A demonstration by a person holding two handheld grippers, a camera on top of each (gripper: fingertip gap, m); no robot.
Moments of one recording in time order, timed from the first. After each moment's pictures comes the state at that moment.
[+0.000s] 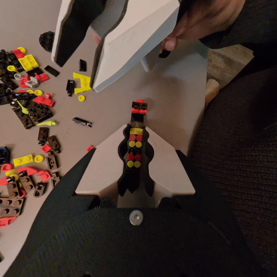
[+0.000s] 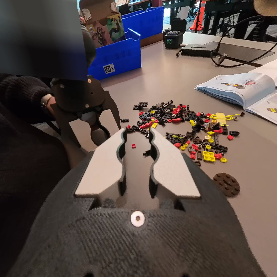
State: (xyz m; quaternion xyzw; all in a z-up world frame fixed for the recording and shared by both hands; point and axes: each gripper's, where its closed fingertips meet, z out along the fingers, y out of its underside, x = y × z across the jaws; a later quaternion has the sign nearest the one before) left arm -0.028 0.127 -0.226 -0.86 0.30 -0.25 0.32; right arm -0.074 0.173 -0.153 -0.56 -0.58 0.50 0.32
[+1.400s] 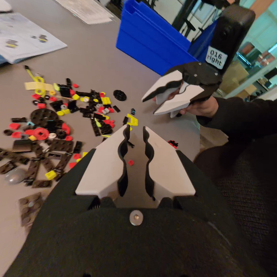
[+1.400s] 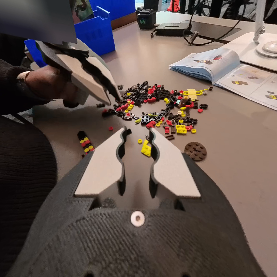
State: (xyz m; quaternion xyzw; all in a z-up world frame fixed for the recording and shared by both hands) left arm -0.094 0.178 -0.171 -0.82 0.11 -0.34 0.45; right arm -0.049 0.212 -0.179 -0.61 -0.56 0.44 0.33
